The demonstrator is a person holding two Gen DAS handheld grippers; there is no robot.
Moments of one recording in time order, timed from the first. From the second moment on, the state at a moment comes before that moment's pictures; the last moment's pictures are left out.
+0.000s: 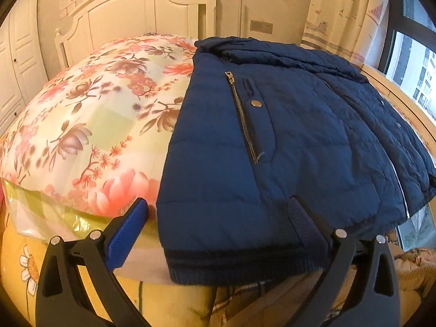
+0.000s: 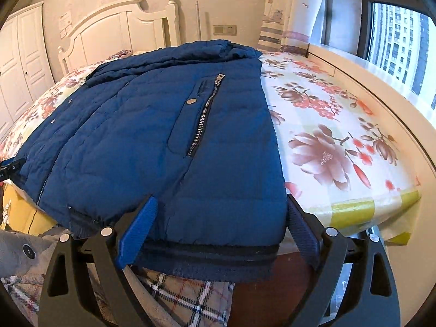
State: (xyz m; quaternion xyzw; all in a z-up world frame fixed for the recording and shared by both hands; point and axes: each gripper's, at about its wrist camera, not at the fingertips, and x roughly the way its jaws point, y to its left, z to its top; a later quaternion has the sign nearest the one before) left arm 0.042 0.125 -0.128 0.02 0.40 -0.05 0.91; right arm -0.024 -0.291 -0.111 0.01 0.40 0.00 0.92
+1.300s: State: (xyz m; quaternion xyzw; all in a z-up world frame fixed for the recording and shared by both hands) left arm 0.021 0.109 -0.123 0.05 0.40 -0.09 0.91; right arm -0.030 -0.306 -0.106 0.08 0.37 0.02 0.93
